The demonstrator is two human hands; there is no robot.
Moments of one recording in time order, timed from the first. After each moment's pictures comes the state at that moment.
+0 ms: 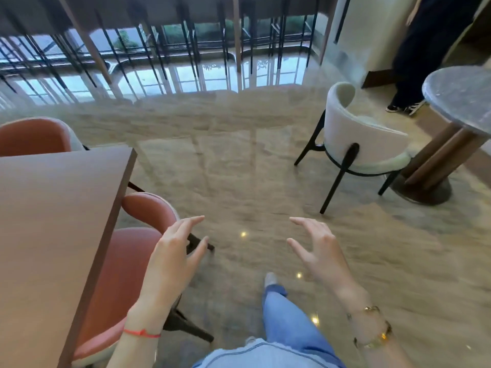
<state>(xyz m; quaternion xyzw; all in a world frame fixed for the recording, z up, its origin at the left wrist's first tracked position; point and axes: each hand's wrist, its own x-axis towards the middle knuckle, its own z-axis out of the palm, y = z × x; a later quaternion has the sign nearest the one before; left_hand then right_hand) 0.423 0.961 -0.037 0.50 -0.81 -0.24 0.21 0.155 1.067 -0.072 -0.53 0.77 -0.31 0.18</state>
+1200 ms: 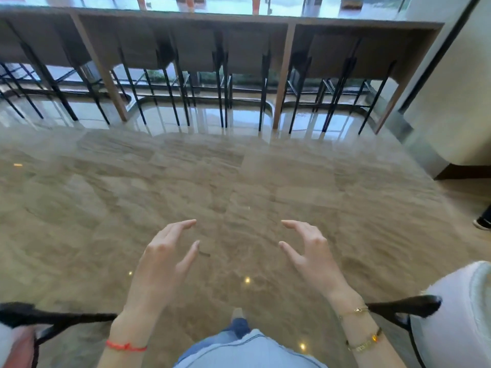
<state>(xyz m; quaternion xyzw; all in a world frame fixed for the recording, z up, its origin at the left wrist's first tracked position) 0.177 0.104 -0.039 0.55 -0.76 -0.21 0.29 -0.104 0.159 -0.055 -0.60 0.71 -0.30 0.21</state>
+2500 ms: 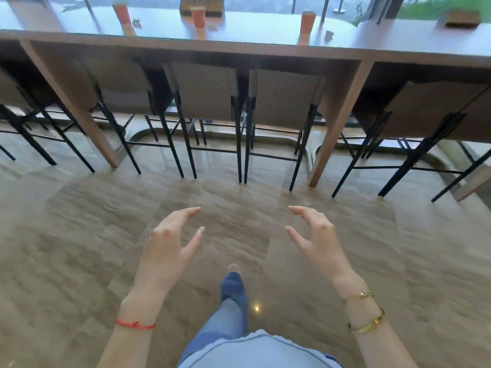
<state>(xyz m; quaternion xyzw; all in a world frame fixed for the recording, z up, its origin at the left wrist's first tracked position) 0.034 -0.831 -0.042 0.57 -0.74 -0.22 0.28 -0.258 -0.800 -0.074 -0.63 0.68 -0.32 0.19</state>
